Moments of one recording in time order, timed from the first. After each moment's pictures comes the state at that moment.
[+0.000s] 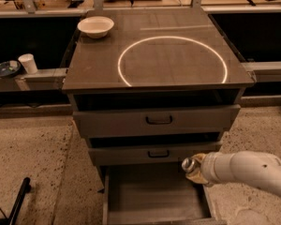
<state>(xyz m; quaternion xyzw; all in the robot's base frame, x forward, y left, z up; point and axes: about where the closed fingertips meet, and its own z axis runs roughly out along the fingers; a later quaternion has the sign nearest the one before) 0.480 -0.206 0.535 -0.54 0.79 0.03 0.30</state>
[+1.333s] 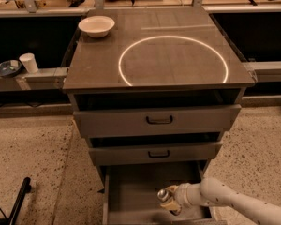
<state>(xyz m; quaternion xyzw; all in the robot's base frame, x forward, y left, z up) 0.463 -0.124 0.278 -0.52 0.77 0.23 0.28</state>
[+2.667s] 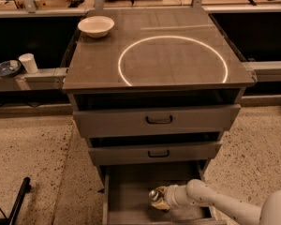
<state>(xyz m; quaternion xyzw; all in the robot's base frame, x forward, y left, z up) 0.491 -0.086 0.191 -0.55 0.75 0.24 0.30</state>
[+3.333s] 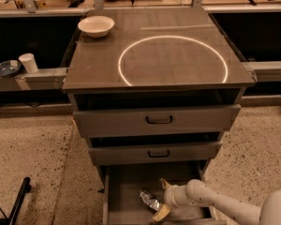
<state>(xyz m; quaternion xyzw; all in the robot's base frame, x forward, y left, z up) 0.491 -0.086 0.191 -0.55 0.75 0.24 0.30</state>
